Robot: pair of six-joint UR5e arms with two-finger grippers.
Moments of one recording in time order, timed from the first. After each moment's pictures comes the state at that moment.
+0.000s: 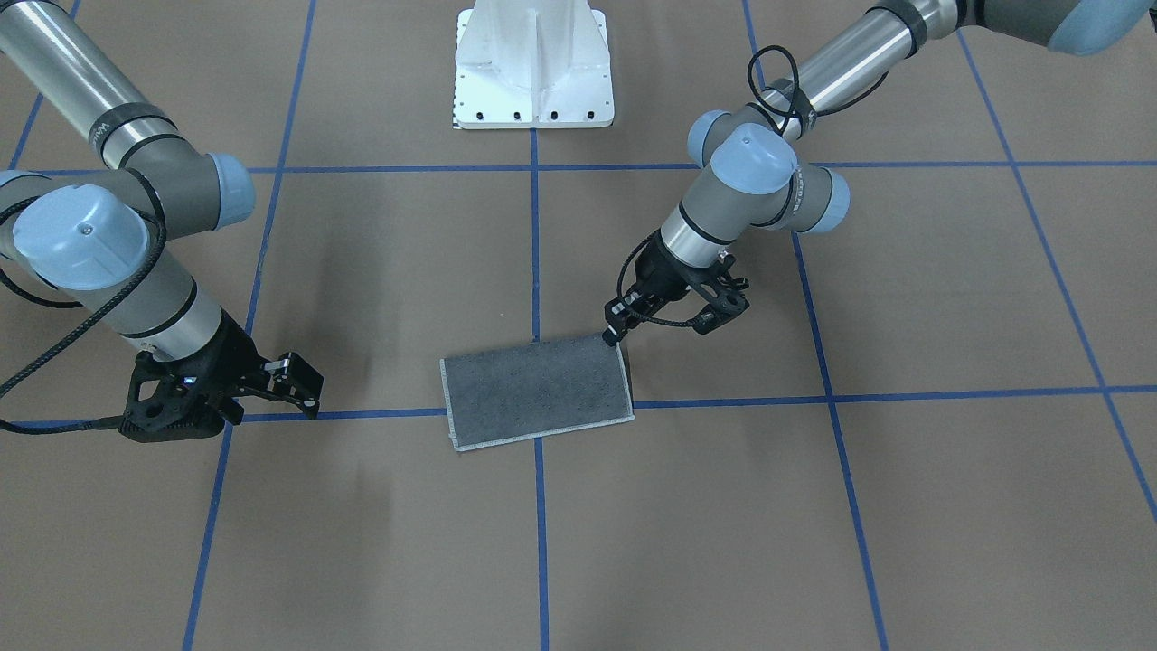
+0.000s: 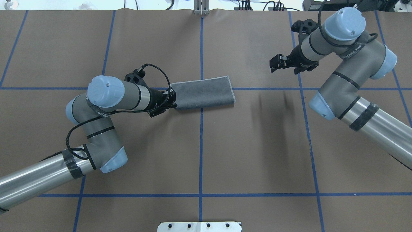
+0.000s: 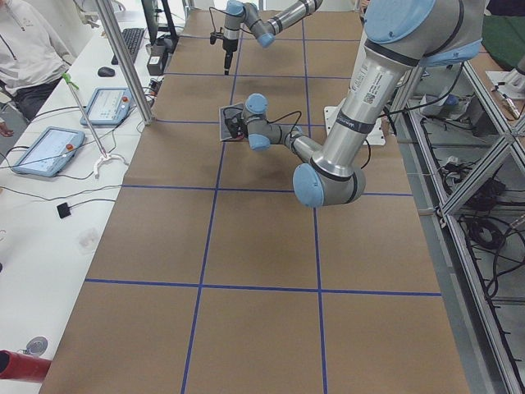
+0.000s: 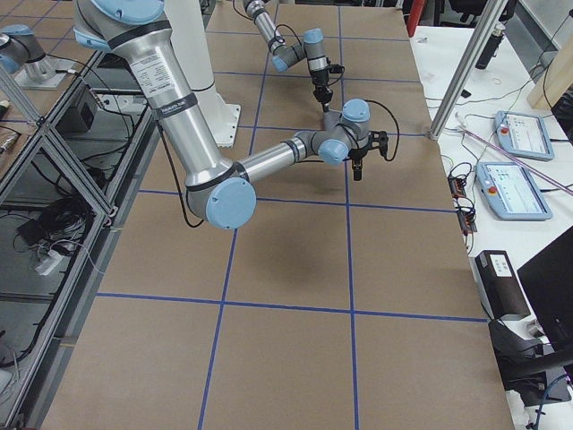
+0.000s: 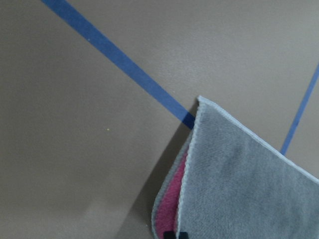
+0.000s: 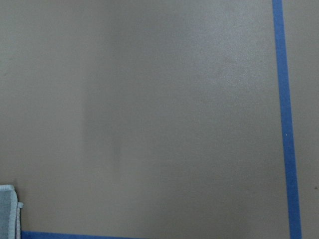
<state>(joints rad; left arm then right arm) -0.59 -2.14 -1.40 -2.44 -1.86 -1.93 0.90 -1.09 1.45 -1.11 2.08 1.00</state>
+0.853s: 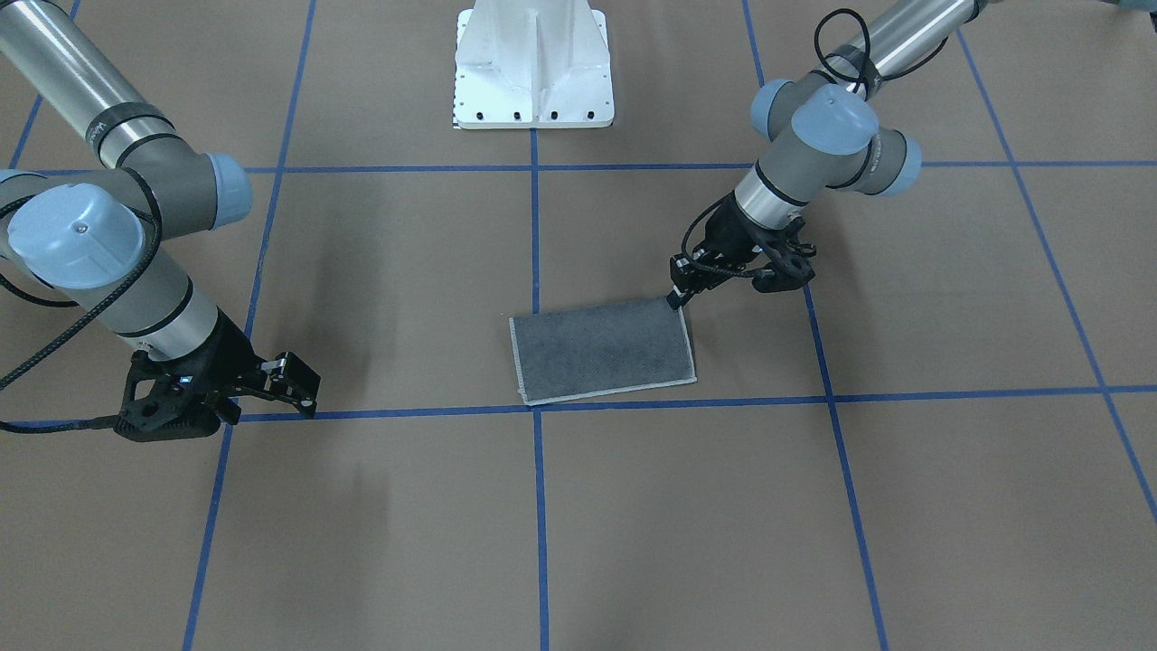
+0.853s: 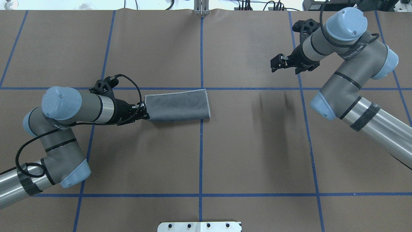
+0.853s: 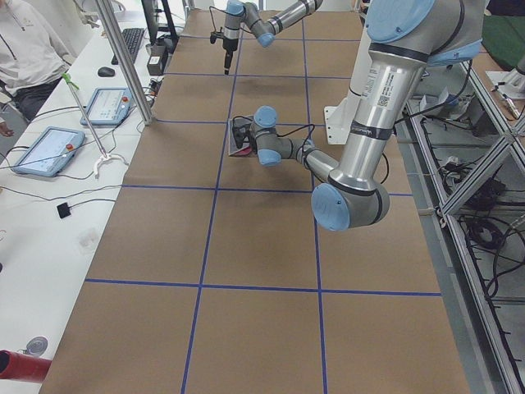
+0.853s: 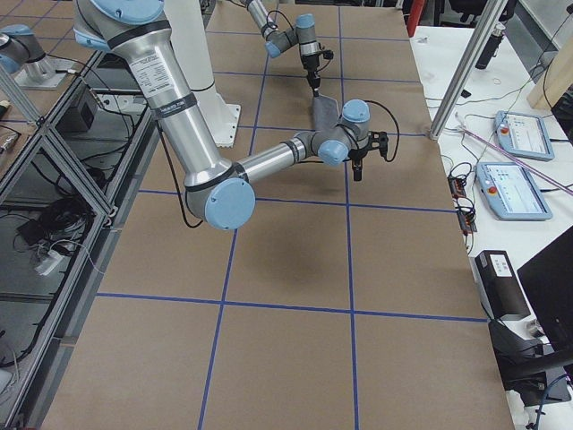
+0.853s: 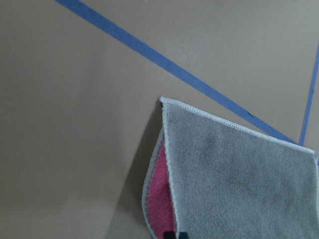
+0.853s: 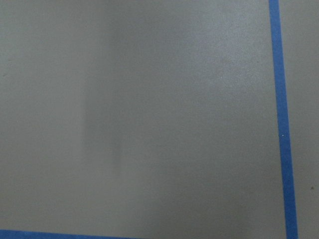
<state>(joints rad) -0.60 -1.89 -1.60 -2.45 -1.90 -1.65 0.90 -1.09 1.46 -1.11 2.08 1.00</state>
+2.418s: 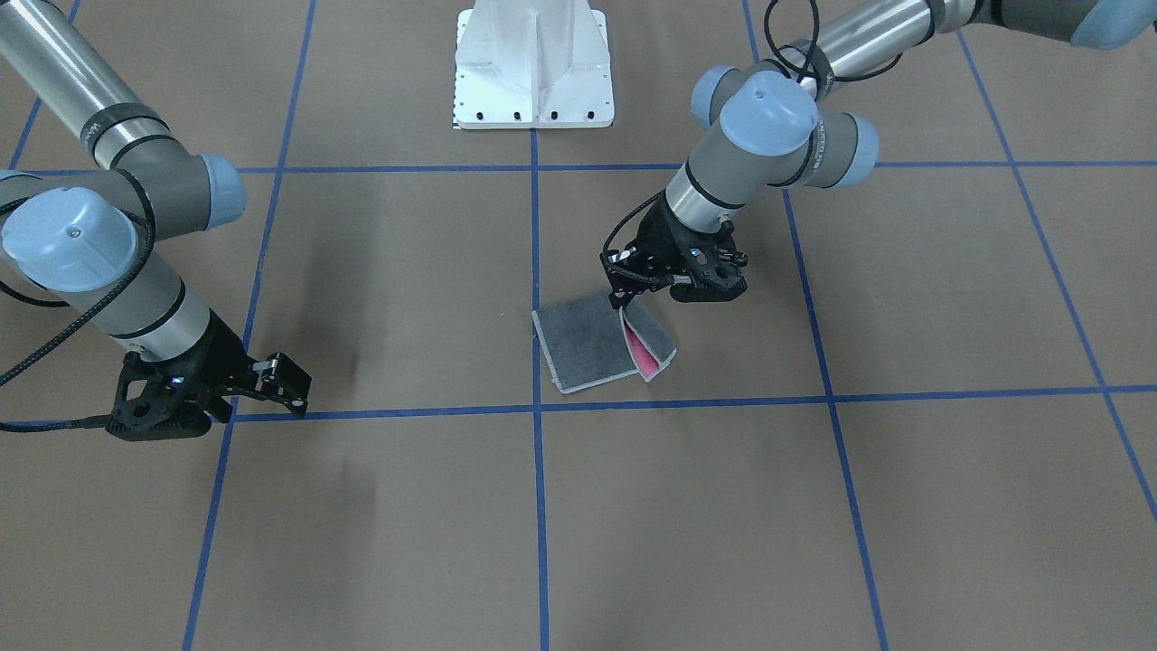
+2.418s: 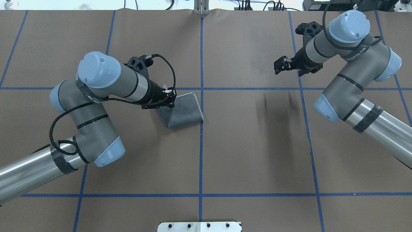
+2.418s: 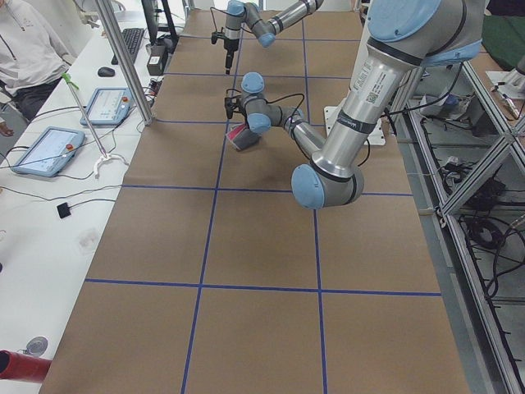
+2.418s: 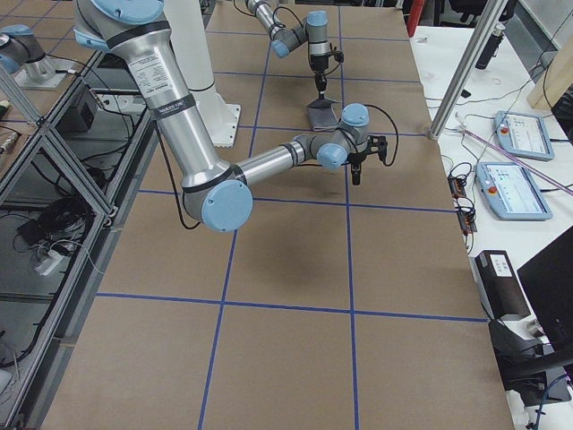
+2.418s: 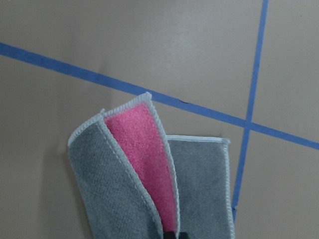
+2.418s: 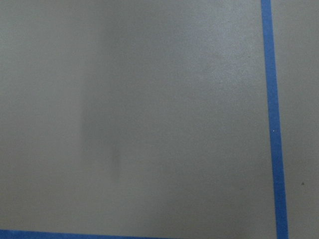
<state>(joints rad) -0.63 -2.17 -1.56 -2.15 -2.00 -1.52 0.91 -1.11 1.45 -1.11 2.08 0.99</state>
